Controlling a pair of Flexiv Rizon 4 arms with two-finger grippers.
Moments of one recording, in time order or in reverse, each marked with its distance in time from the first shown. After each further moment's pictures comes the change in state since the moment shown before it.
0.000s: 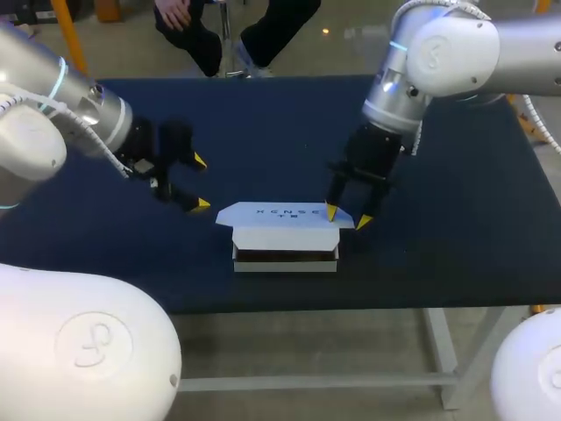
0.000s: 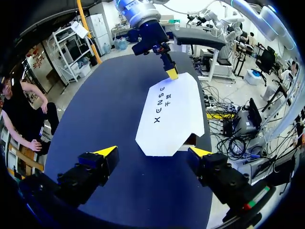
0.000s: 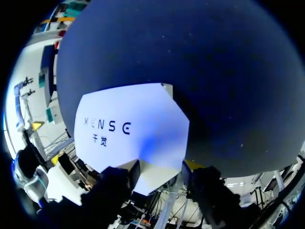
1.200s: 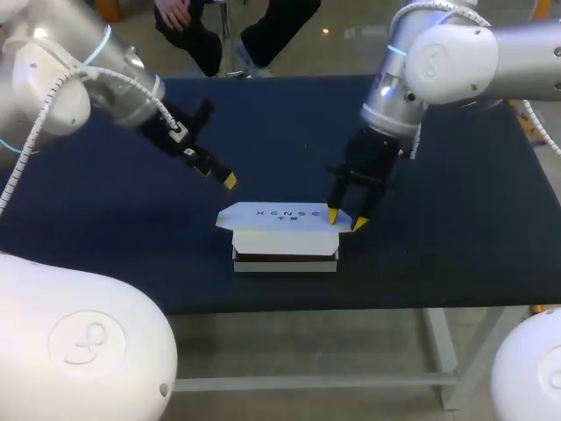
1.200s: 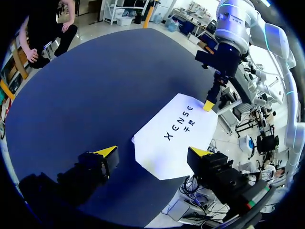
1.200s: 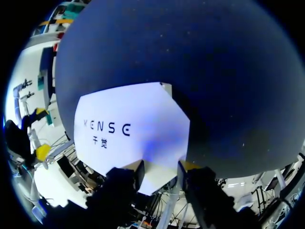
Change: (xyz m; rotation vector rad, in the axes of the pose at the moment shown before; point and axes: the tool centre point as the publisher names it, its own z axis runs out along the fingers) left arm -0.020 -0.019 0.028 -0.124 0.086 -0.736; right arm 0.000 0.001 0.005 -0.020 -0.006 0.016
